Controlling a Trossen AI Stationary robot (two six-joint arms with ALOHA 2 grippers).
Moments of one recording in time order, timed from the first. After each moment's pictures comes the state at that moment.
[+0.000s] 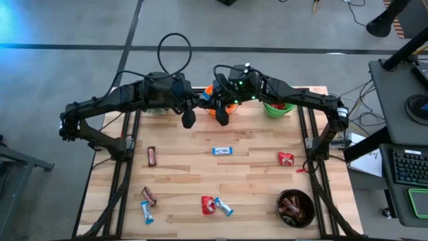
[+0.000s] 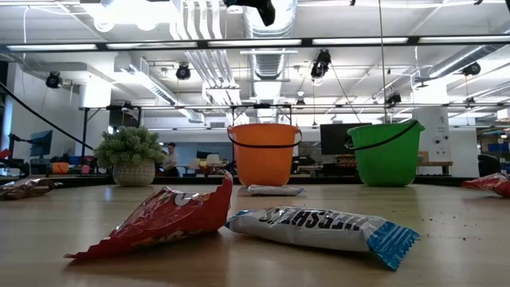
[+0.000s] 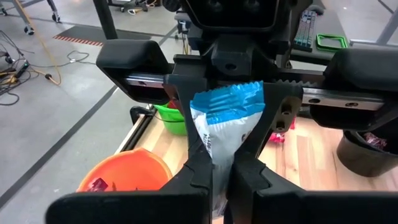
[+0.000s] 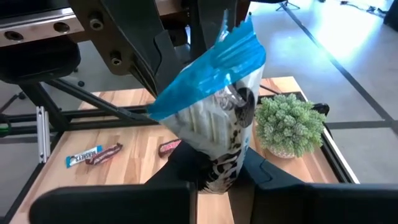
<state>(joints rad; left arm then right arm) 0.17 1.33 1.54 -0.58 -0.10 -0.03 -0.26 1.74 1.81 -0.44 -0.29 -0.02</state>
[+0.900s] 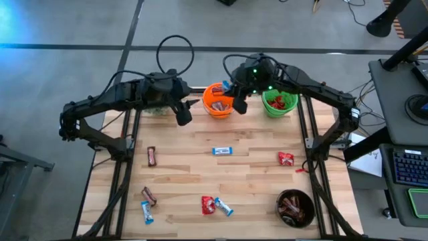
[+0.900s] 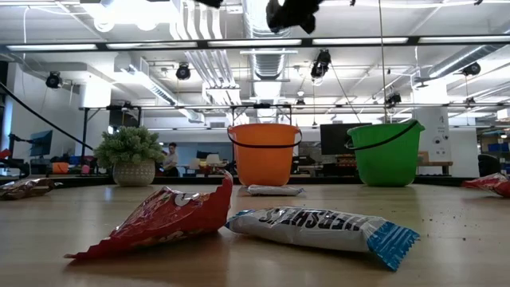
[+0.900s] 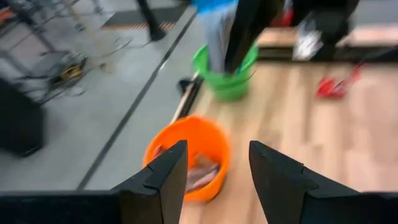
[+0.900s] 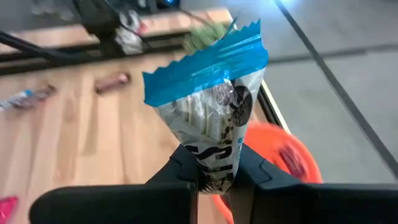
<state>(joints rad) 0.17 1.33 1.60 -0.78 -0.29 0.13 -0.38 1.62 1.81 -0.79 -0.16 -0.12</state>
